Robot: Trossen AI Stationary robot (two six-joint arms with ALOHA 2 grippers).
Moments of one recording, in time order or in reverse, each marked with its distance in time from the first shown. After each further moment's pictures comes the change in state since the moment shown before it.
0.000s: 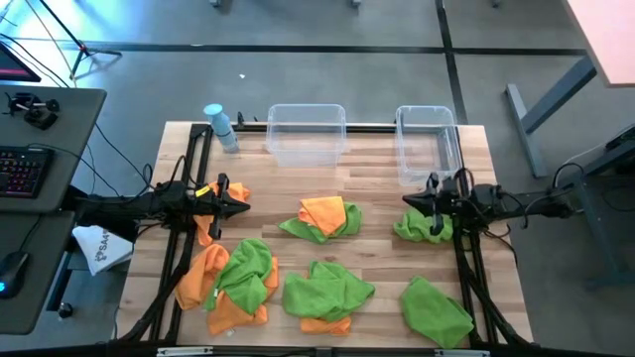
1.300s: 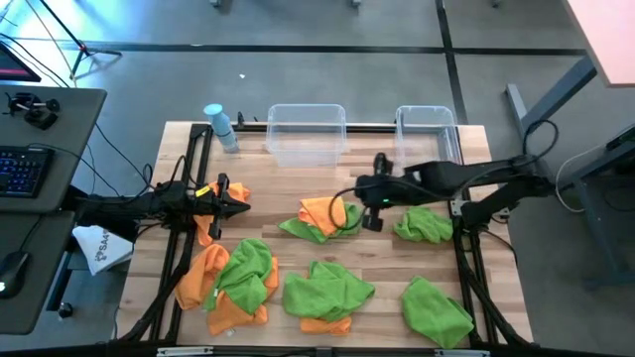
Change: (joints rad) left arm 0.000 0.000 0.000 0.000 0.000 0.000; right arm -0.021 1.392 1.289 -0.900 0.059 -0.097
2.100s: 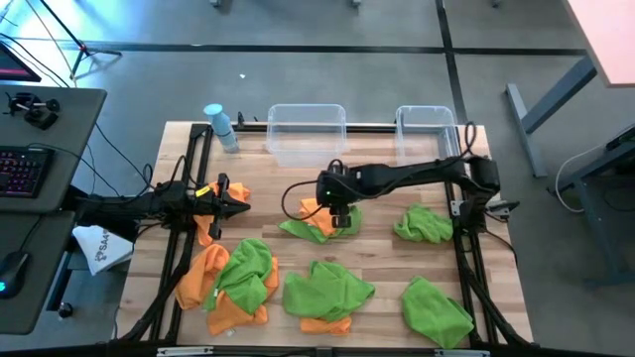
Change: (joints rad) left arm 0.000 0.000 0.000 0.000 0.000 0.000; right arm -0.170 0.416 0.034 0.222 -0.189 -0.339
